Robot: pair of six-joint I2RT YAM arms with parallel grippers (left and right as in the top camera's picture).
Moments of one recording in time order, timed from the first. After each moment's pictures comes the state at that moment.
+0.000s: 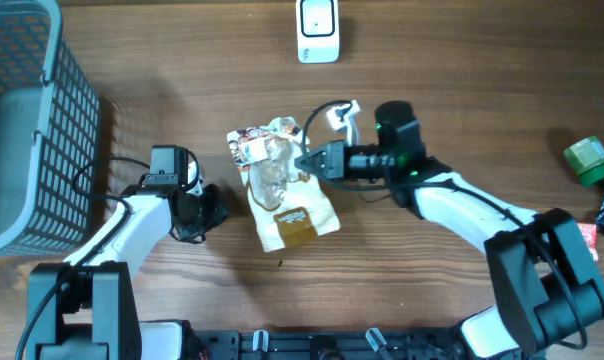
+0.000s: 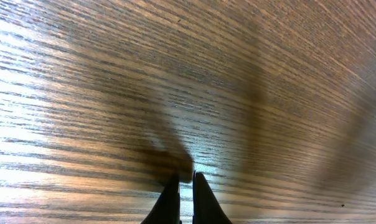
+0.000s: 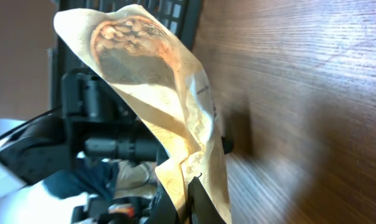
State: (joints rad) left arm -0.01 1.53 0.66 -0.51 0.31 -0.47; right arm 0.40 1.69 0.80 0.33 -0.98 0.79
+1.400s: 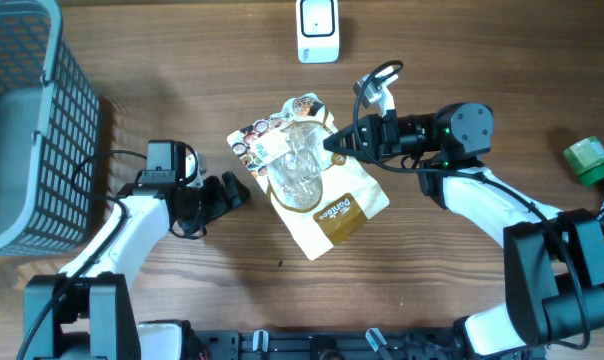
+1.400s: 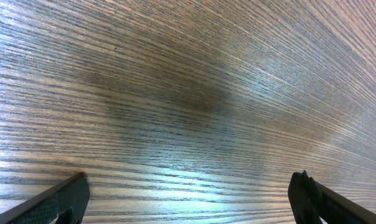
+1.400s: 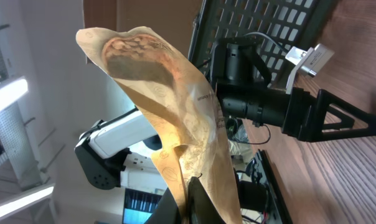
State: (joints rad) left arm -0.01 1.49 0.68 -0.49 0.38 -0.48; right arm 0.23 1.68 0.79 1.25 -1.46 1.67
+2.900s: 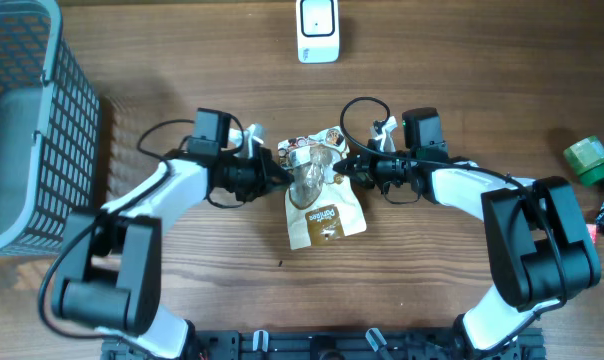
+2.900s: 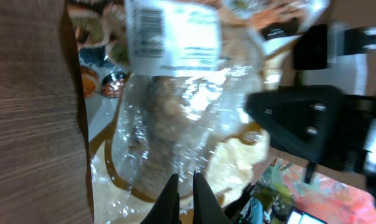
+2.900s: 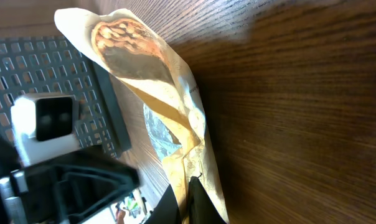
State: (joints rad) left arm -0.22 1.75 0.87 -0.31 0.82 -0.60; right arm 0.23 1.84 0.79 0.11 -0.88 0.86
